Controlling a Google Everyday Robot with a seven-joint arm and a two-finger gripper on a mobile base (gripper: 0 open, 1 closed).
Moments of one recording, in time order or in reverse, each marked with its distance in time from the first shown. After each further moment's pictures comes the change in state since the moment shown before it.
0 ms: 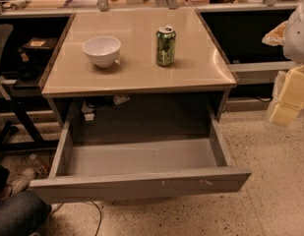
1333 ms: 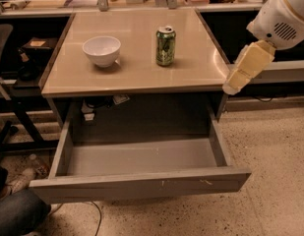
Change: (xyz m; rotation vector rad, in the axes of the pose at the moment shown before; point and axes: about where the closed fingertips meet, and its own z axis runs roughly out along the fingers) arm -0.039 -0.077 0.039 0.042 -0.177 0.214
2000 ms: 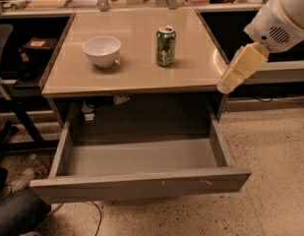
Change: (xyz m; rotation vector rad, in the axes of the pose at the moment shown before) arm -0.002 -0.004 0.011 0.000 -0.047 0.042
